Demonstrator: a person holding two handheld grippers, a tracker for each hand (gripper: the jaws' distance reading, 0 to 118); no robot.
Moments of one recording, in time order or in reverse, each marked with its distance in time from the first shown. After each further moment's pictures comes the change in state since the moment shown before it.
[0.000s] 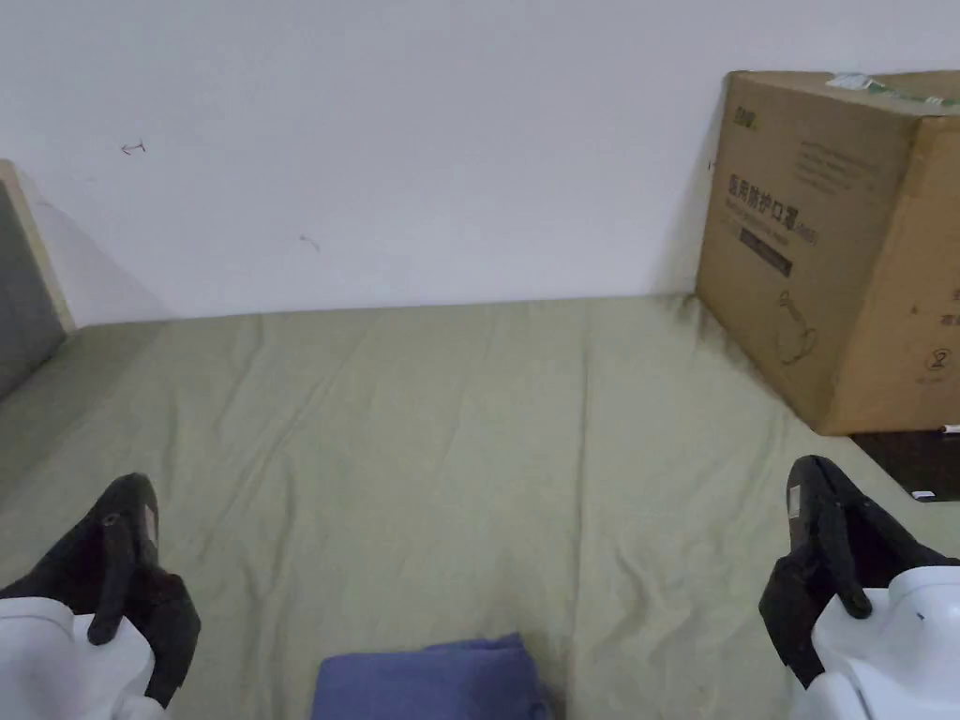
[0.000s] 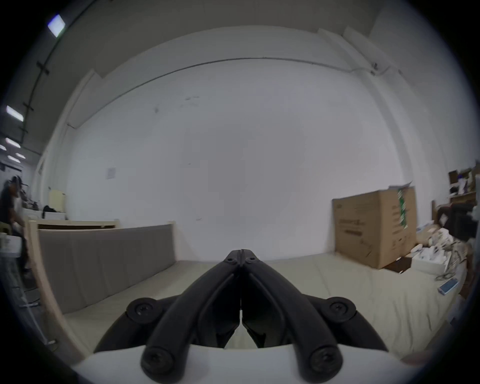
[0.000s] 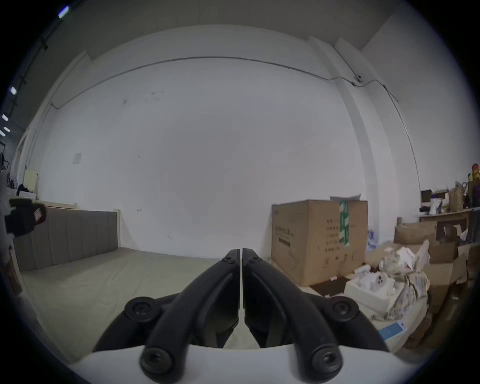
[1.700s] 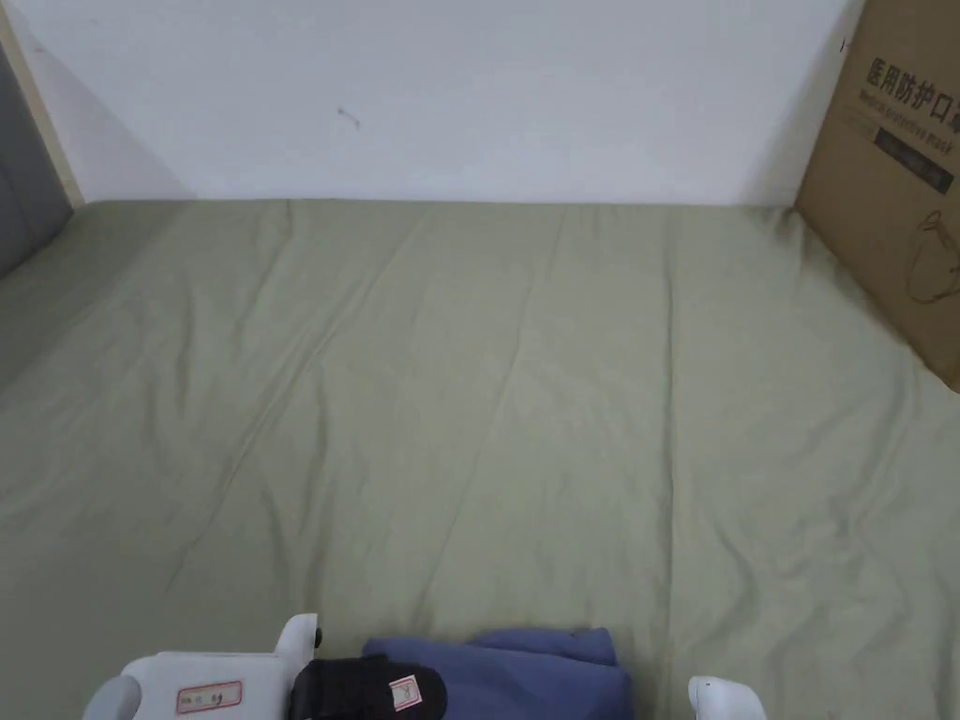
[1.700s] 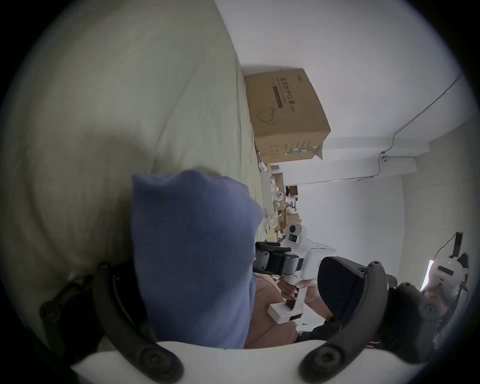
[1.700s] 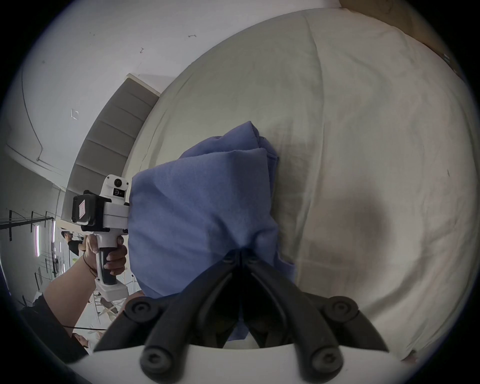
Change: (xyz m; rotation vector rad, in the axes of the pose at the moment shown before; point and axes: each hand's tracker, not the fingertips) left arm -0.019 -0.312 -0.204 -1.335 -1.087 1.132; right arm -0.060 -0.230 -0.143 -1.367 0.525 -0.438
